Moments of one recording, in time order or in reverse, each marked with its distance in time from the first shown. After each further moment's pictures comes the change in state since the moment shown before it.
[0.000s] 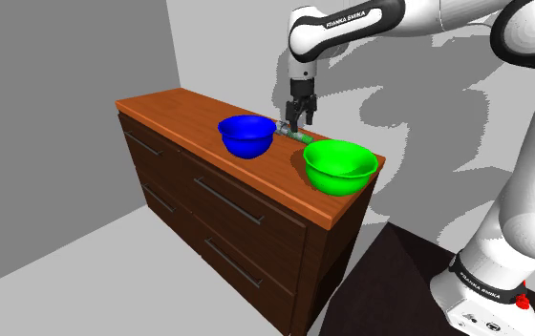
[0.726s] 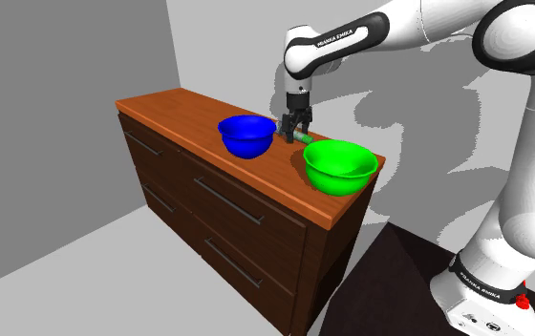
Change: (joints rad) arm -0.004 0.066 -0.001 -0.025 0.010 0.090 -0.006
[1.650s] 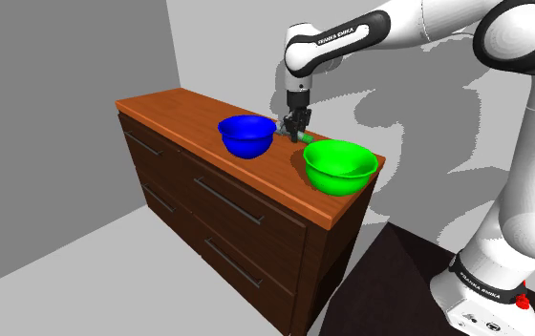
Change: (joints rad) arm -0.002 -0.003 -0.002 0.009 -0.002 -0.003 0.000
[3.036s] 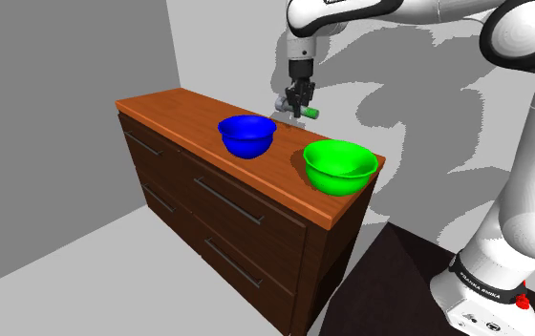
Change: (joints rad) arm 0.001 -0.025 0.001 0.205 0.000 -0.238 0.002
